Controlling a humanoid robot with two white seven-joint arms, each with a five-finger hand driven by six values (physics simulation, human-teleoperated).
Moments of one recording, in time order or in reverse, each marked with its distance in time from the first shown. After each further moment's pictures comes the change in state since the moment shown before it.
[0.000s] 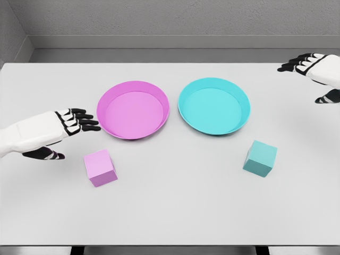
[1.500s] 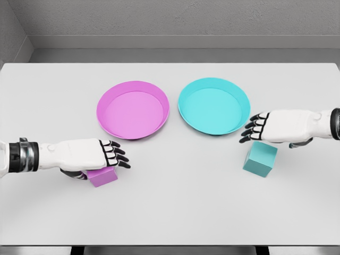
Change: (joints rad) left arm -0.083 -0.241 -0.036 -0.018 -0.140 -0.002 -0.462; right arm -0.259 -0.180 0.649 -0.262 0.033 0.001 0.038
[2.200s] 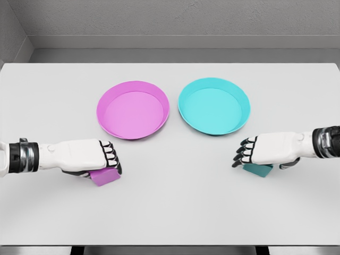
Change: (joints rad) left arm -0.003 0.003 -0.008 0.000 0.009 0.007 0.000; right arm 0.005 0.028 0.123 -0.002 0.003 0.000 0.000
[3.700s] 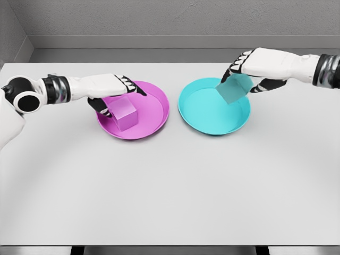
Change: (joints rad) left arm -0.382 -0.416 0.004 0.622 0.039 -0.007 -0.097; right arm -0.097 0.321 -0.360 0.342 -0.122 -0.001 0.000
